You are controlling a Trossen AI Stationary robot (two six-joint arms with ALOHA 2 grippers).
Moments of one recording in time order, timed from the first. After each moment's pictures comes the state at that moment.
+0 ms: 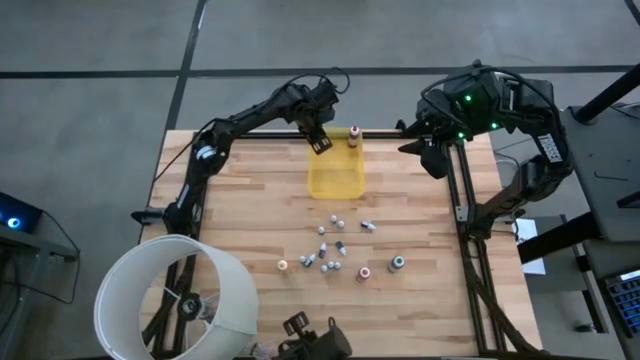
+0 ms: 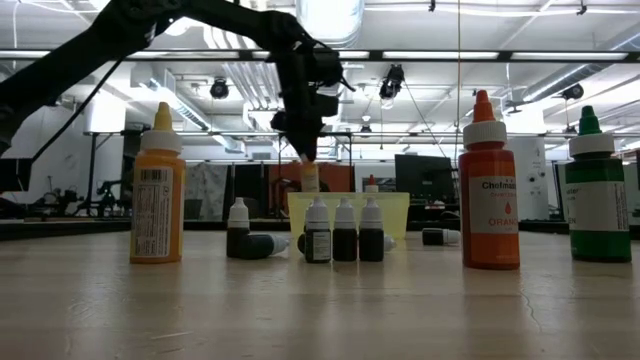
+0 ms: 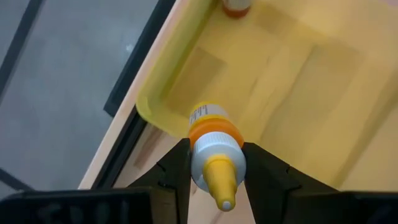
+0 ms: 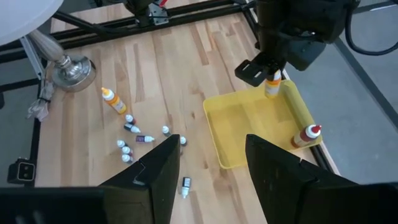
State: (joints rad) left arm 0.56 2.20 2.26 -1.23 -0.10 0.07; right arm -0.26 1.53 2.35 -1.57 -0.07 0.04
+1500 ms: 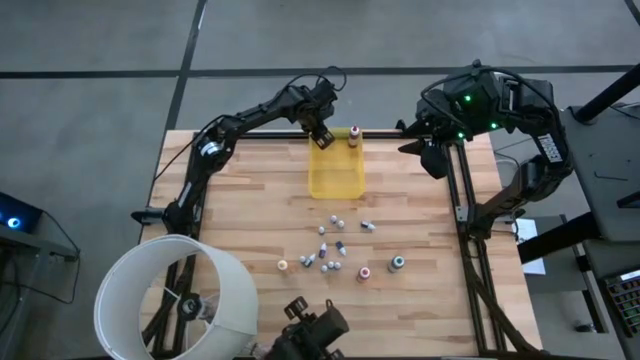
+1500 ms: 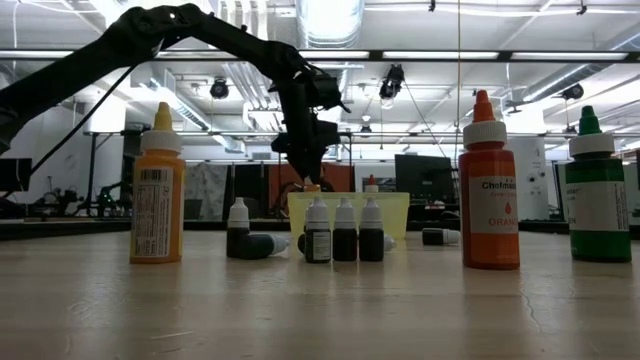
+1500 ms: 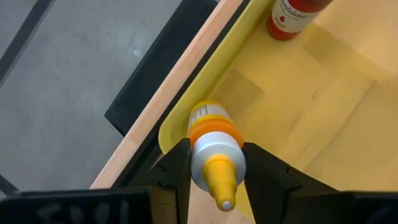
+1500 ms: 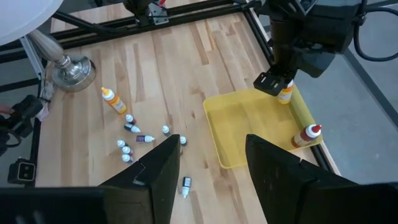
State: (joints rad) left arm 0.62 2.26 2.19 -1.06 -0.10 0.03; right arm -0.26 1.53 2.35 -1.57 -0.08 0.05
